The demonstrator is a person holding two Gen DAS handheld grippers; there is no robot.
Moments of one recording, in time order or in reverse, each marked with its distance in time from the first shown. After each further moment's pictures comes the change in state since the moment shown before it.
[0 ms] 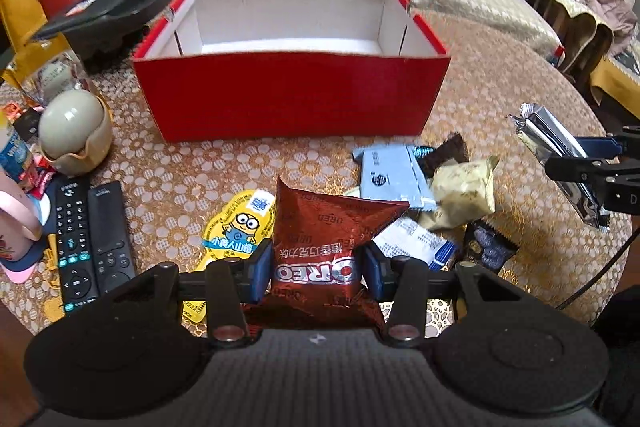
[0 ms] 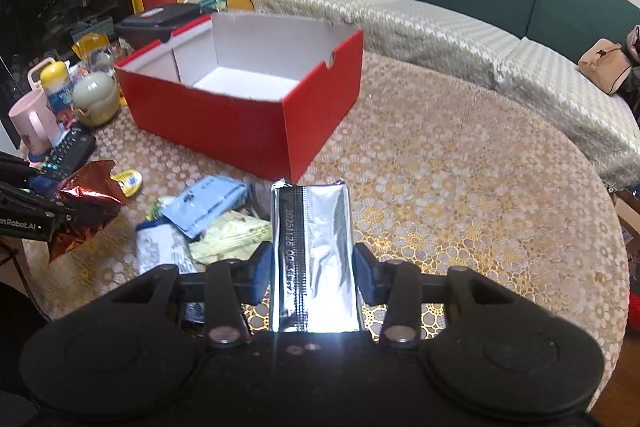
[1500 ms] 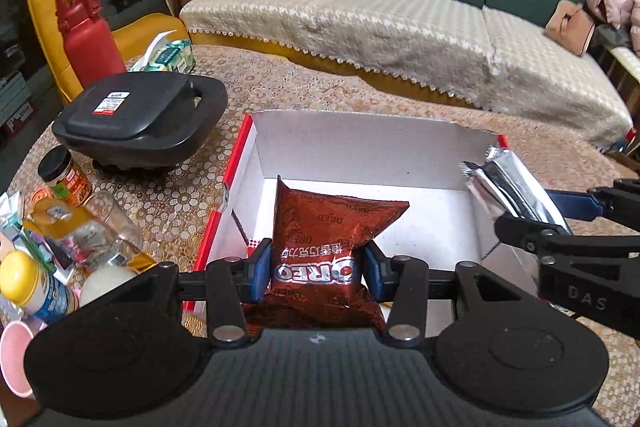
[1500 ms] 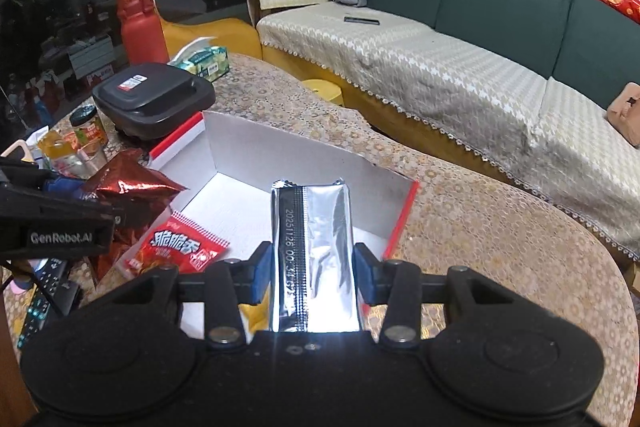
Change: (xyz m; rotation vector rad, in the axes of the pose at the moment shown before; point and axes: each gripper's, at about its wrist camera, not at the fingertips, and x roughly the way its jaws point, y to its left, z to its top) left arm 0.046 0.045 0.188 -0.095 -0.049 0.165; right arm 0.103 0.026 0.176 -0.027 -0.004 0.020
